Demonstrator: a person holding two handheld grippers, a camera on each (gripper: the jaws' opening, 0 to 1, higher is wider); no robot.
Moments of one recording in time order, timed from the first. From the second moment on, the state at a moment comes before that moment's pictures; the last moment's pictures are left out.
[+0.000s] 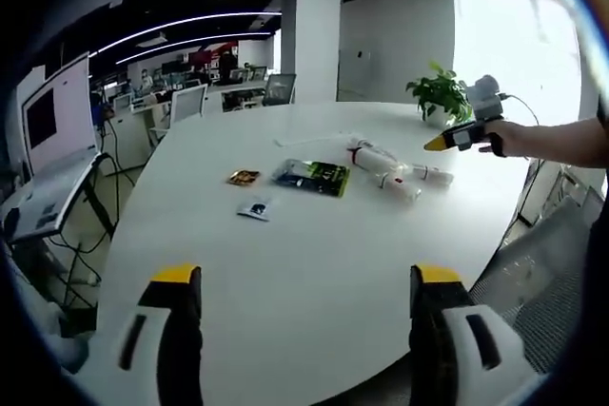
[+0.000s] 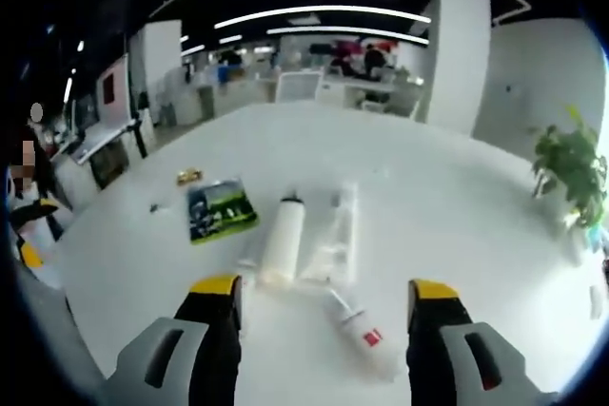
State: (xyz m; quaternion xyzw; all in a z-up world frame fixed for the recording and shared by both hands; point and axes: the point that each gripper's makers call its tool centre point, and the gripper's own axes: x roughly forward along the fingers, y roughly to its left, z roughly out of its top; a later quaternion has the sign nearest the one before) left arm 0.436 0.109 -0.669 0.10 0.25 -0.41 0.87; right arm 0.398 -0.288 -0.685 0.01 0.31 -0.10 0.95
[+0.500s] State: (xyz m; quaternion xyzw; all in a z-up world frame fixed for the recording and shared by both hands) left arm 0.437 0.112 -0.673 0.10 0.26 -0.40 0.87; right arm 0.419 -0.303 -0.710 0.02 0.34 -0.09 0.94
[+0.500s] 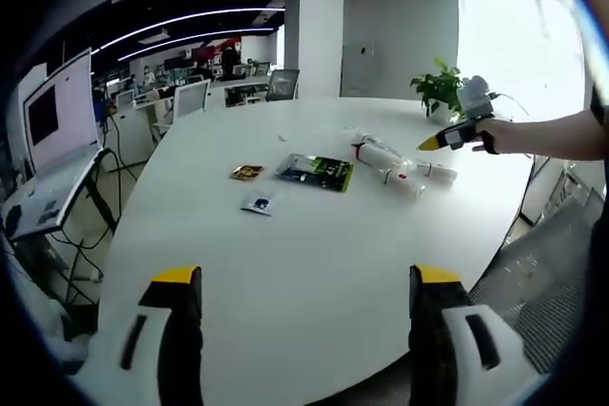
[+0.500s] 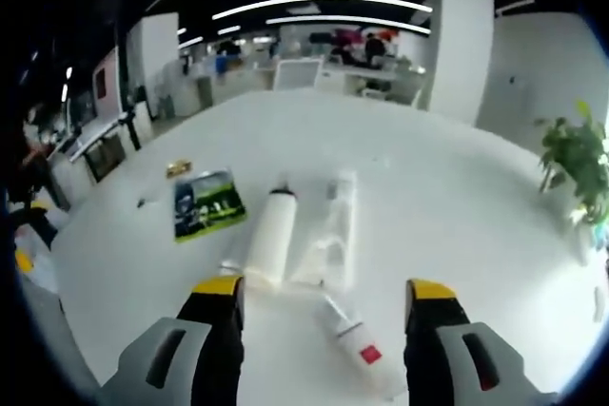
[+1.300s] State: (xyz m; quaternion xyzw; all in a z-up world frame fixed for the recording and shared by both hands) left arm 0.441 0.115 -0.671 0.10 0.25 -0.40 0.88; right arm 0.458 -0.329 -0.747 0.02 0.41 -0.10 0.91
